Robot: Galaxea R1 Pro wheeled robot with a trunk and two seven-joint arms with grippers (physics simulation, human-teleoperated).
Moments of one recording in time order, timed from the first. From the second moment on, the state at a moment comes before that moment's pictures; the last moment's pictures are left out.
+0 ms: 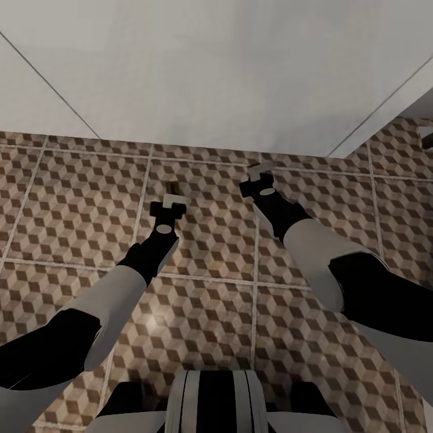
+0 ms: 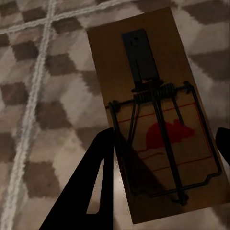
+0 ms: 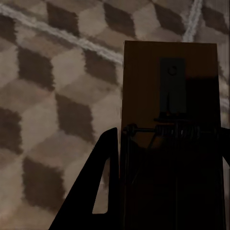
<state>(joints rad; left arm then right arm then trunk) -1.21 -0.12 -0.29 -0.53 -0.07 0.01 0.41 -1.52 0.17 0.19 -0.23 0.15 0.08 -0.14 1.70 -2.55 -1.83</state>
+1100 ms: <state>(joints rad) -1.21 -0.12 -0.29 -0.53 -0.07 0.00 0.41 -1.52 0.17 0.19 -0.22 0.15 0.08 -0.14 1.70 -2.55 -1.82</state>
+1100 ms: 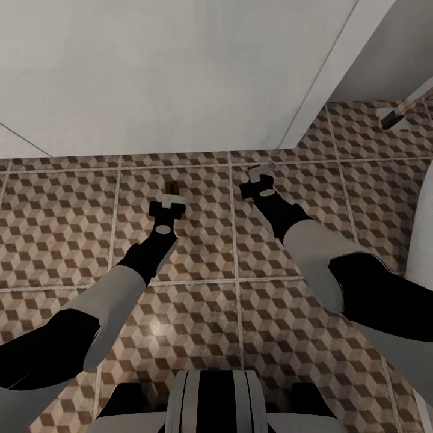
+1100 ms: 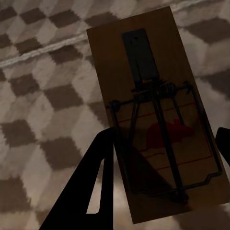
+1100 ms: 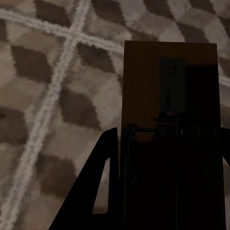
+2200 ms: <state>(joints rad) -1.21 -0.11 -0.29 -0.53 -0.07 0.00 0.41 -1.52 0.17 0.18 -0.20 0.15 0.08 -0.14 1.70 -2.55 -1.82</state>
